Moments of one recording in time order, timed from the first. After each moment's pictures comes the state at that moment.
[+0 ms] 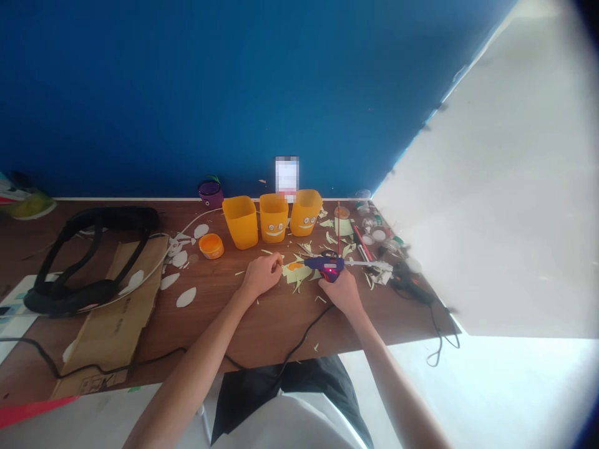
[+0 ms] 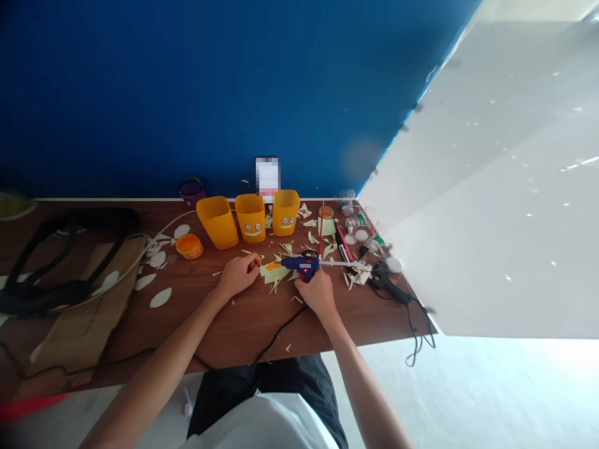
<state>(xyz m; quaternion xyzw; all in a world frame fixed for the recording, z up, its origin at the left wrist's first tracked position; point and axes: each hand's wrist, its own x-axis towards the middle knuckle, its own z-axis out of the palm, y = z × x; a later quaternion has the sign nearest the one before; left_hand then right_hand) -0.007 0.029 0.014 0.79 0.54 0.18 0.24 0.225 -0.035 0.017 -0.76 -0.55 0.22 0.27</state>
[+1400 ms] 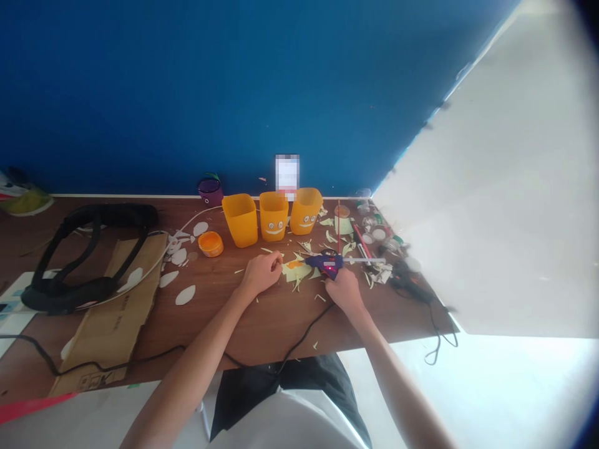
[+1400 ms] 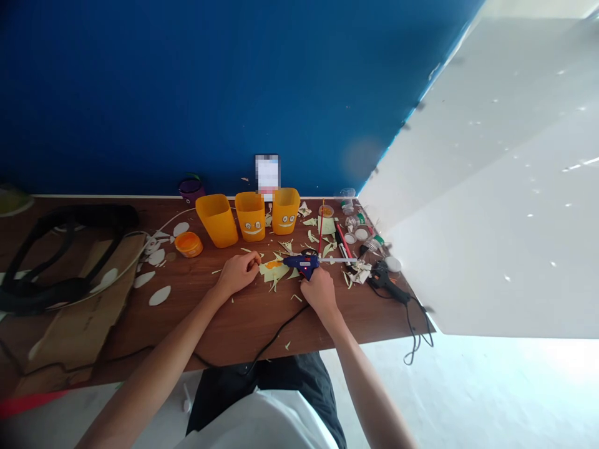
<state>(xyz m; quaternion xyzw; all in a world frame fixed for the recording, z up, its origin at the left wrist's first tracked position) -0.008 0.030 0.009 0.79 0.54 0.18 0.24 0.233 -0.031 0.009 -0.79 -0.58 0.16 0.13</state>
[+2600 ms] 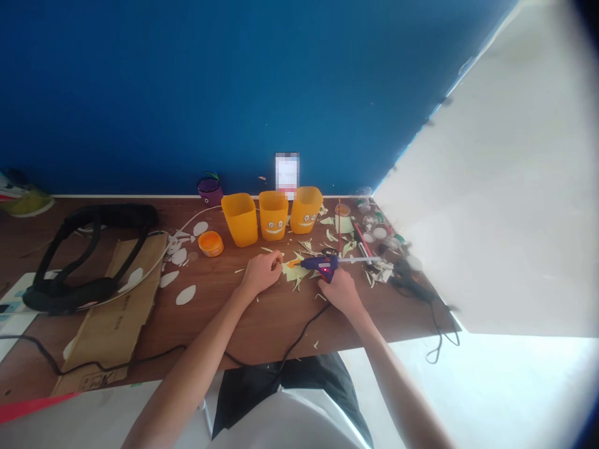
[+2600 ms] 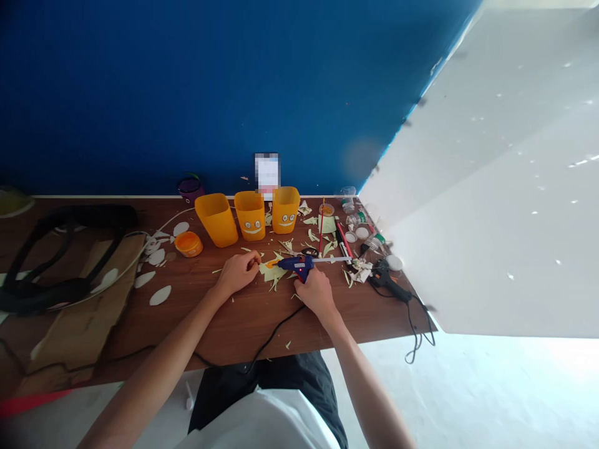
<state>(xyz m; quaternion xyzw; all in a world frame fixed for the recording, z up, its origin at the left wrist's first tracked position) -0.008 0.031 0.007 0.79 0.54 0.19 0.24 0.222 -0.035 0.016 -0.77 -0.60 0.19 0.13</state>
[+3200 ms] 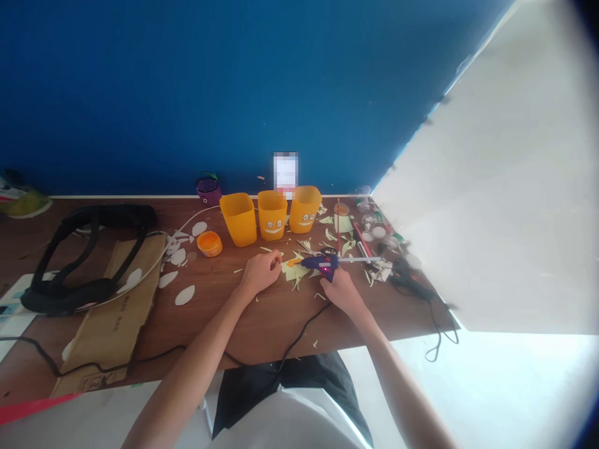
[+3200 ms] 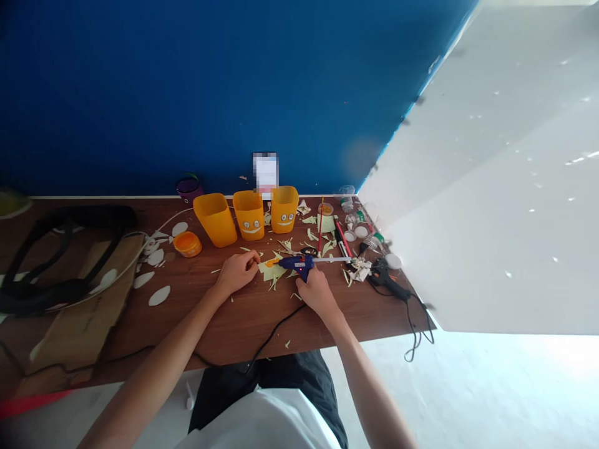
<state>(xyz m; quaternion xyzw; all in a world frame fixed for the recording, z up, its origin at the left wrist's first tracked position) -0.006 0.031 0.008 0.79 0.54 0.18 0.23 0.231 -0.038 0.012 -0.72 -0.62 0.24 0.20</state>
